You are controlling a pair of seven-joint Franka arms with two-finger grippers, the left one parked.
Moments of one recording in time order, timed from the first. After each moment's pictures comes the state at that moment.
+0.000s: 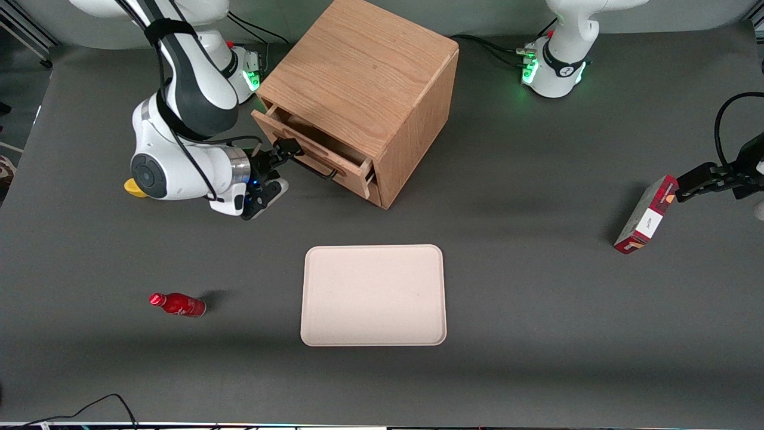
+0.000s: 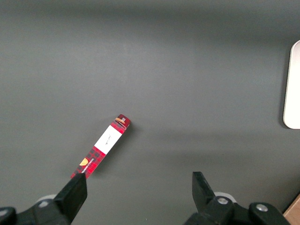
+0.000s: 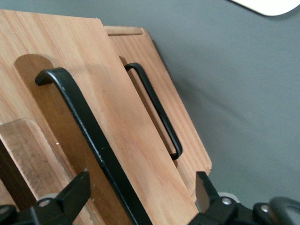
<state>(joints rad) 0.09 0.16 0.29 -1.97 0.50 1.74 -0.29</state>
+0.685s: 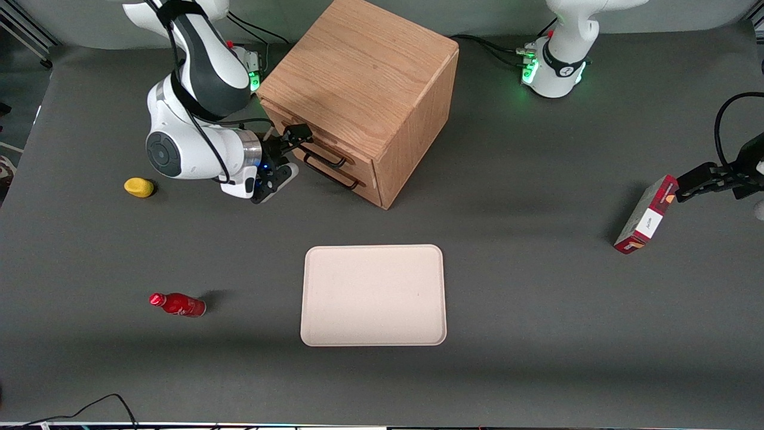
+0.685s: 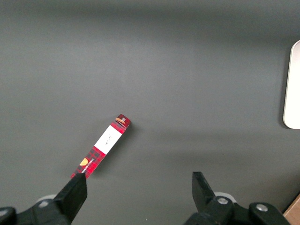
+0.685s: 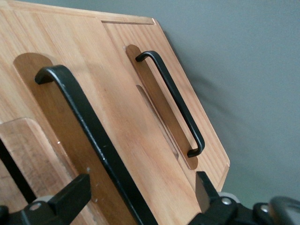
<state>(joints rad) 0.09 0.10 0.33 -2.05 0.54 1.79 -0.25</state>
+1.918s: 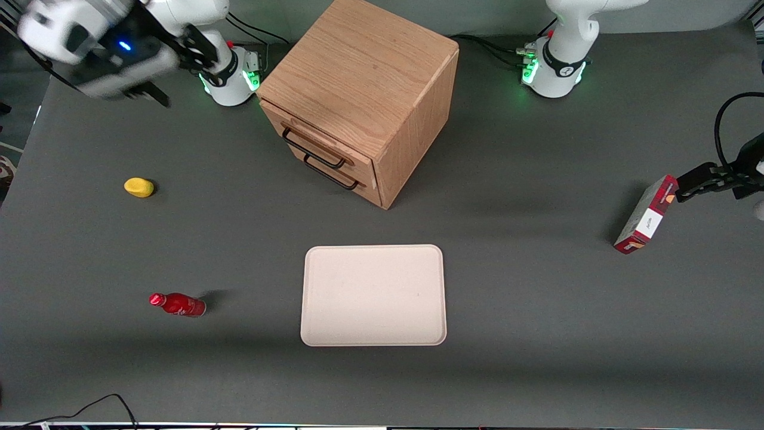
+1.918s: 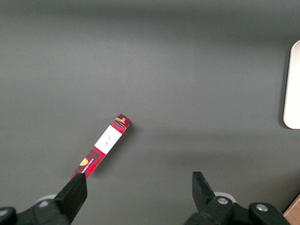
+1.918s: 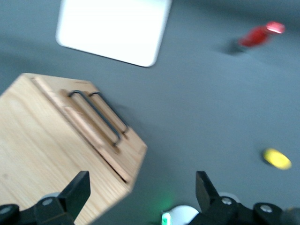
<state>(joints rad) 0.07 -0.21 0.22 -1.55 0.11 1.35 0.11</state>
